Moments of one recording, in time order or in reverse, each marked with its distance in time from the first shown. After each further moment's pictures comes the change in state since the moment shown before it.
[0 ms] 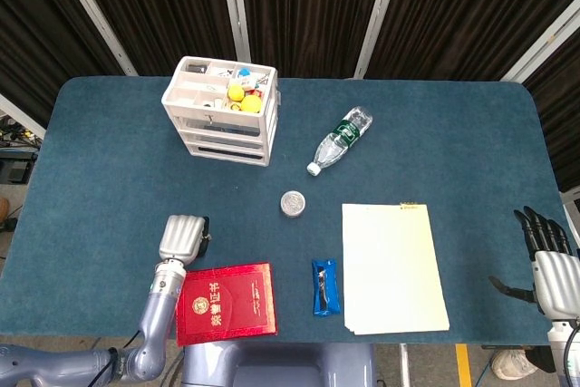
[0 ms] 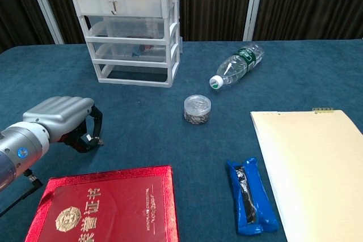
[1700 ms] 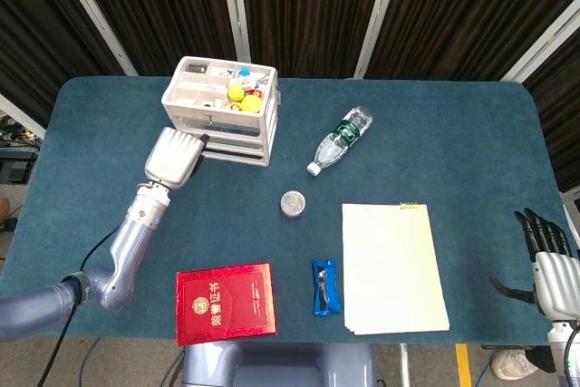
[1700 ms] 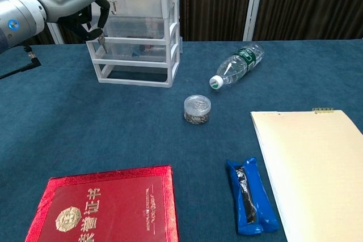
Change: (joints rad) left arm -0.243 0.314 -0.135 0.095 0.242 -0.190 -0.142; right arm -0.002 0.008 -0.001 -0.016 0.018 -0.014 0.000
